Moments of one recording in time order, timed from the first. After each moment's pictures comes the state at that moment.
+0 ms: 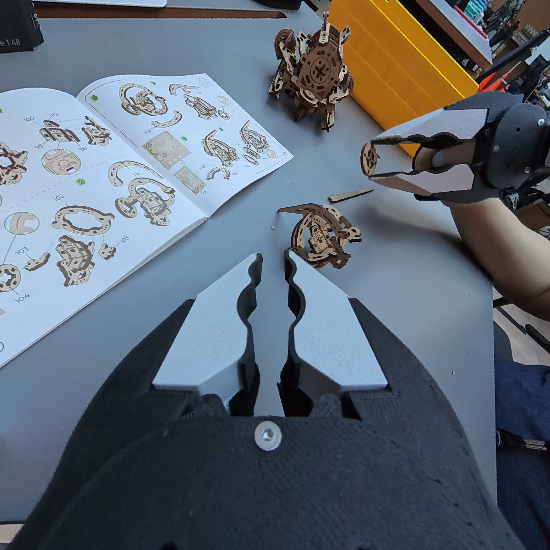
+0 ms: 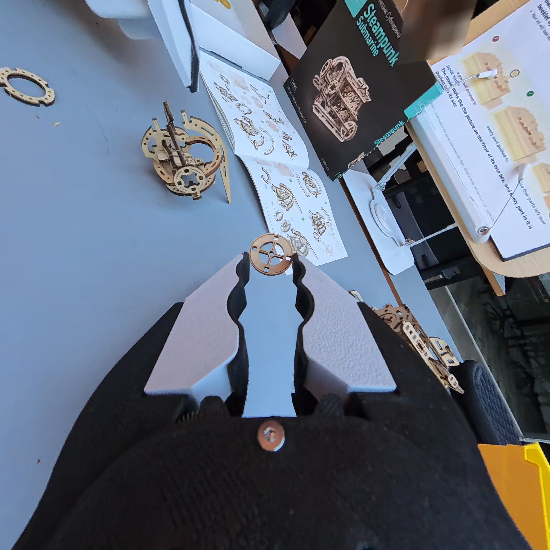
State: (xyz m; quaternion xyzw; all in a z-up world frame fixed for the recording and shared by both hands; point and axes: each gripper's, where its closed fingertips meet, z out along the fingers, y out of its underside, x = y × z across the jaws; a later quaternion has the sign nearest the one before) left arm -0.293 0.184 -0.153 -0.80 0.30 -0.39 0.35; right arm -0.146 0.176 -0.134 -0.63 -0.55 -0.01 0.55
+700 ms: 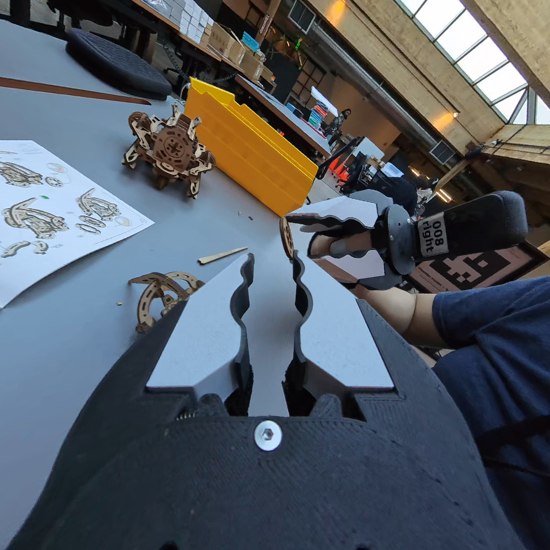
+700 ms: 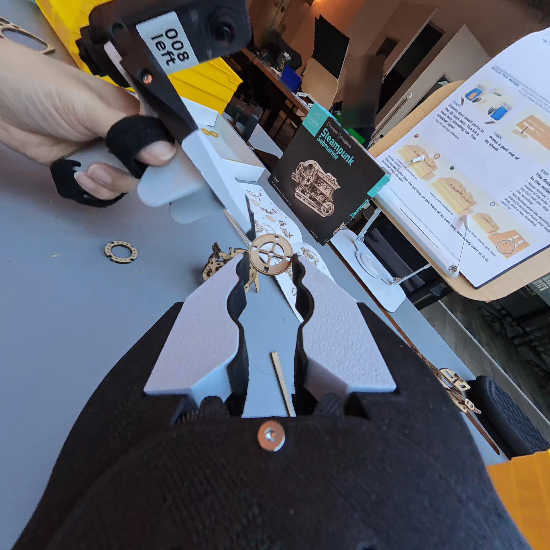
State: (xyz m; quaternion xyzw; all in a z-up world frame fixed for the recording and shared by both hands) left arm -0.219 0.126 -0.087 -0.67 0.30 -0.57 0.36; right arm -0.205 0.126 -0.080 -0.61 -0.47 0.03 0.64
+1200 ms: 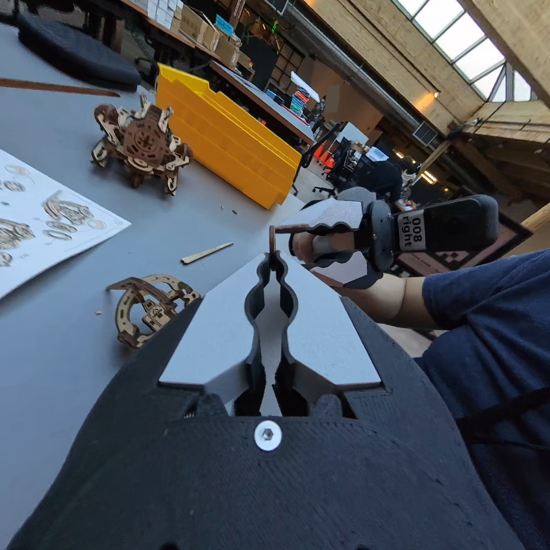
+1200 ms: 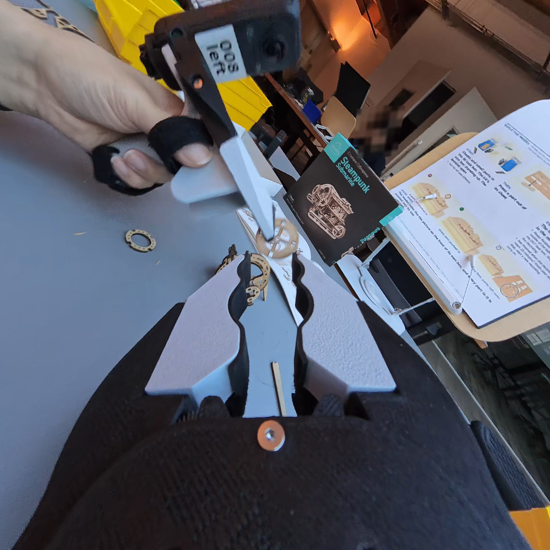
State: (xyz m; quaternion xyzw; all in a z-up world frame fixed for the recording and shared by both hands) left arm -0.215 0.113 -0.084 -0.65 0.34 -0.58 0.36; right arm -0.214 0.114 -0.087 -0.55 -0.52 0.03 0.65
